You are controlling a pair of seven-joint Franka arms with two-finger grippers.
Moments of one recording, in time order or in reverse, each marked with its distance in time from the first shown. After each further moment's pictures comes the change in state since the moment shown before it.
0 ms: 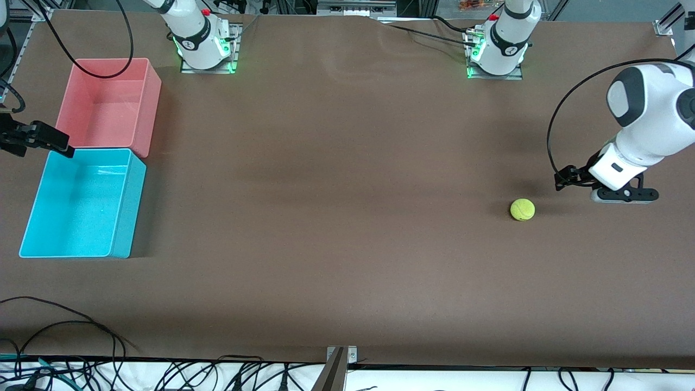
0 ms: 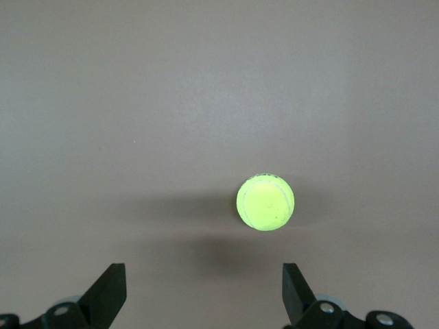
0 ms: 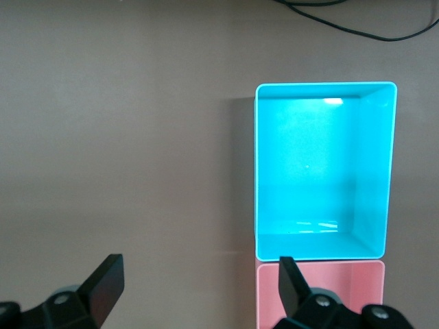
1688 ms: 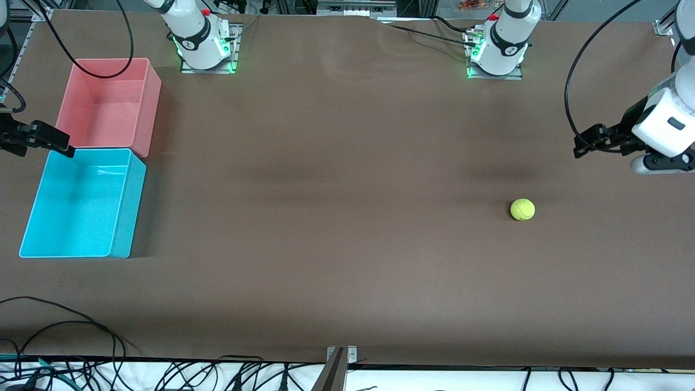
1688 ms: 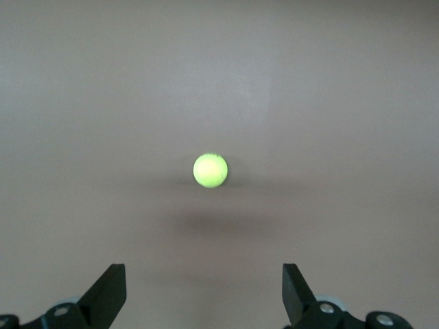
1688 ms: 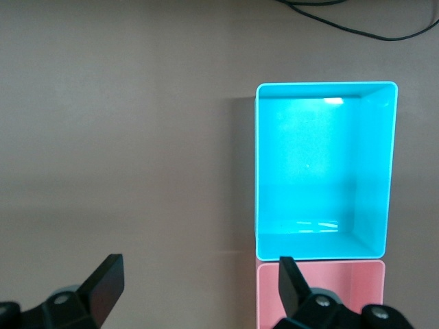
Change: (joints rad) left arm -0.084 -0.020 -0.060 0.554 -0.003 -0.663 -0.213; right arm 0.001 0.000 0.001 0.000 0.000 -0.002 0.000
